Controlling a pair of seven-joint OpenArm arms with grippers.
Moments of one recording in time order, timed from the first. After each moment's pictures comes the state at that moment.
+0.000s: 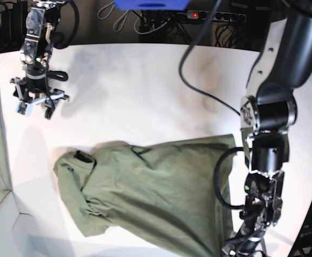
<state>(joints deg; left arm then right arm) -53.7 -5.4 -9.0 32.9 -32.4 -14.1 9.6 -14.7 4.2 19.3 88.8 8.8 0.0 -14.8</state>
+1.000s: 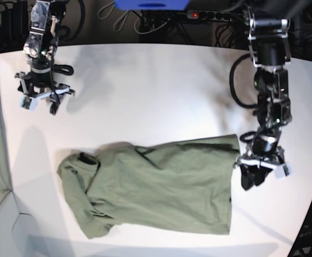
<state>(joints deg) -7.5 -11.8 -9.3 70.9 -32.9 -14.5 4.4 -17.3 2.3 18.9 91.3 8.8 0.2 -14.8</state>
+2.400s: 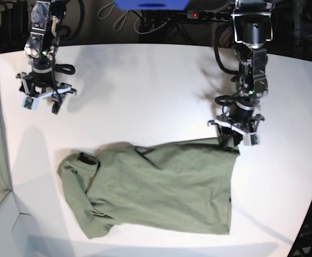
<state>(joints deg) -6.1 -5.7 -9.2 57.6 -14.0 -15.6 1.1 -17.2 2.7 17.4 90.9 8.8 0.1 -14.8</state>
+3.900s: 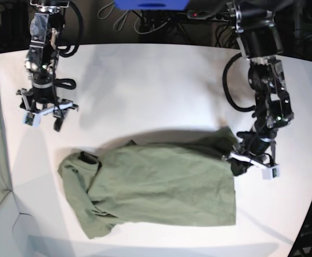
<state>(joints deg) -12.0 -4.6 -17.4 75.8 -28.1 -14.8 33.2 -12.3 3.8 14.7 90.9 8.8 0.1 -15.1</state>
